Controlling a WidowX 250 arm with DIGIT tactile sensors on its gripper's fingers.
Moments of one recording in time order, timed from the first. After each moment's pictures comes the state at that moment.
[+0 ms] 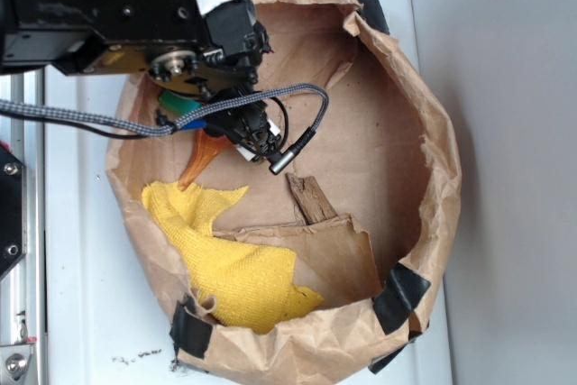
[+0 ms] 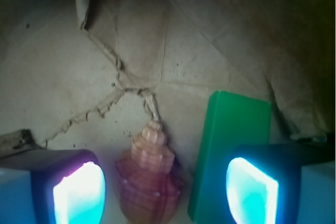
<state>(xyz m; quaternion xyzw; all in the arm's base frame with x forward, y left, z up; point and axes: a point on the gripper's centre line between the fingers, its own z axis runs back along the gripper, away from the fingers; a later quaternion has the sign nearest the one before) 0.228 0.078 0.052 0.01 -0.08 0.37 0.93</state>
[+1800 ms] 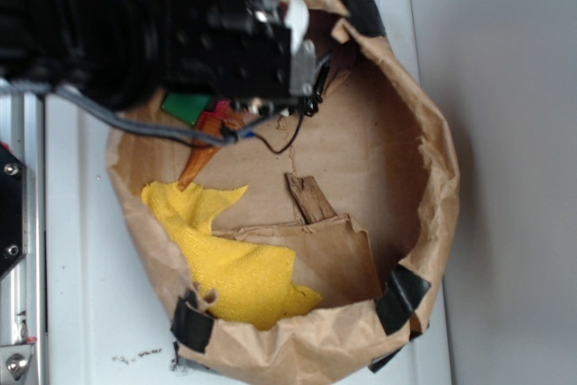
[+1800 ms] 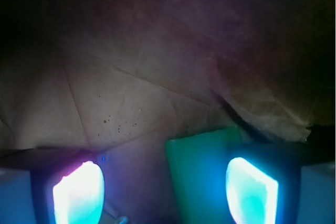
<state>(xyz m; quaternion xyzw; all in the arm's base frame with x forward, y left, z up) 0.233 0.103 0.023 0.16 -0.05 0.57 0.81</state>
